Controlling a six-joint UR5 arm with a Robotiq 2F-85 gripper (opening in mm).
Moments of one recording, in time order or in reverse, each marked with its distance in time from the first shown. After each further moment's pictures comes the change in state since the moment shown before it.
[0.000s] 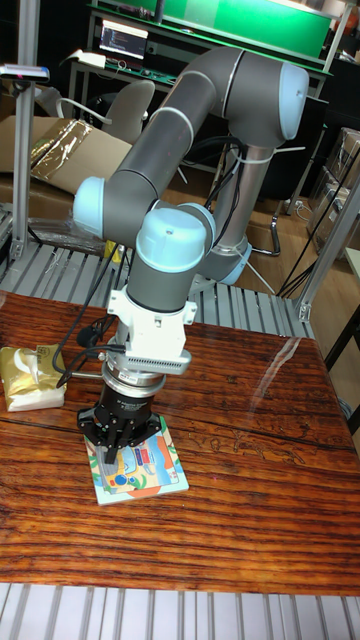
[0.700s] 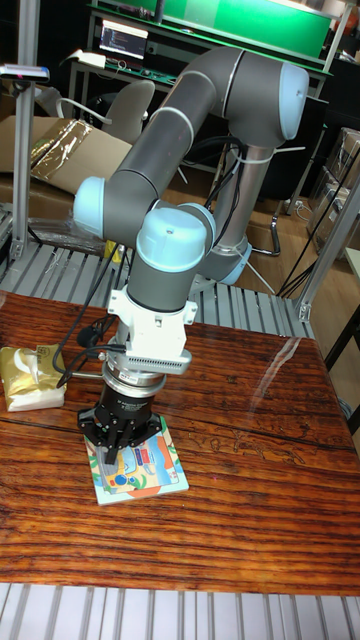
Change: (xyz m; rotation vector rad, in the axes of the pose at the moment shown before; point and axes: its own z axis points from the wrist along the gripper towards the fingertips) arm -0.001 0.001 0.000 -0.004 -0.005 0.006
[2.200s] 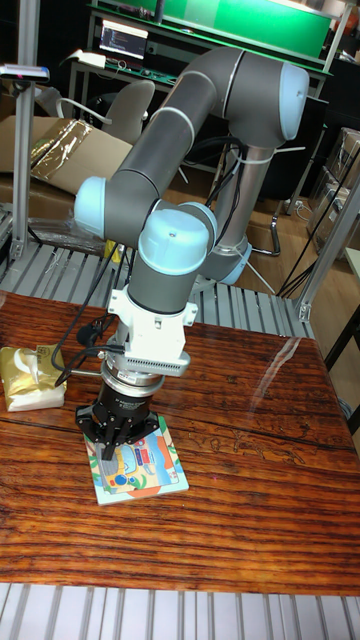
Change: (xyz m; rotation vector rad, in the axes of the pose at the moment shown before) arm 0.010 -0.006 0.000 0.023 0.037 0.010
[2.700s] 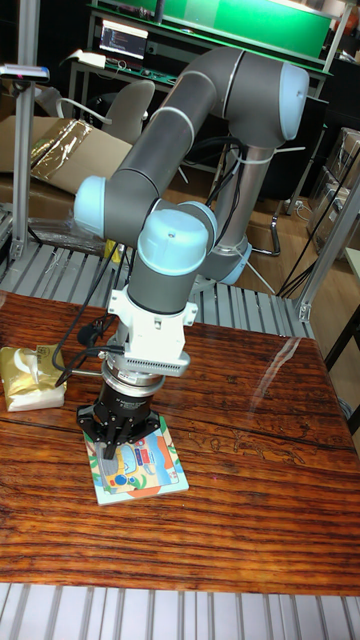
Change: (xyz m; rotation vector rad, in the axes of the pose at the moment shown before) arm 0.000 0.005 0.000 -0.017 -0.001 0.011
